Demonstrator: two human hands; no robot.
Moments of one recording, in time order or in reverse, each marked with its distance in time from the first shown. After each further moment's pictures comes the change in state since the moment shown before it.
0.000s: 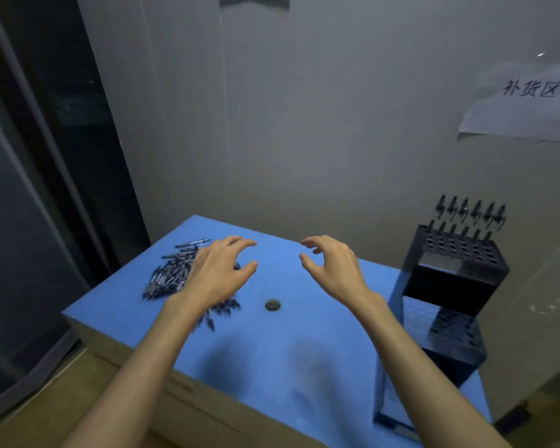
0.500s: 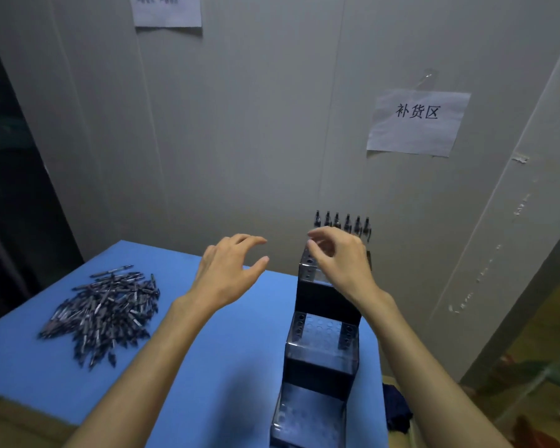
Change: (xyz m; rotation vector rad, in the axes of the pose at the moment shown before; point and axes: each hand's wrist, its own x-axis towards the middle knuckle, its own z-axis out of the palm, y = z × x) left_hand 0.056 0.227 0.056 -0.091 0.101 0.166; right_hand -0.023 0.141 -0.183 0.062 0.250 0.011
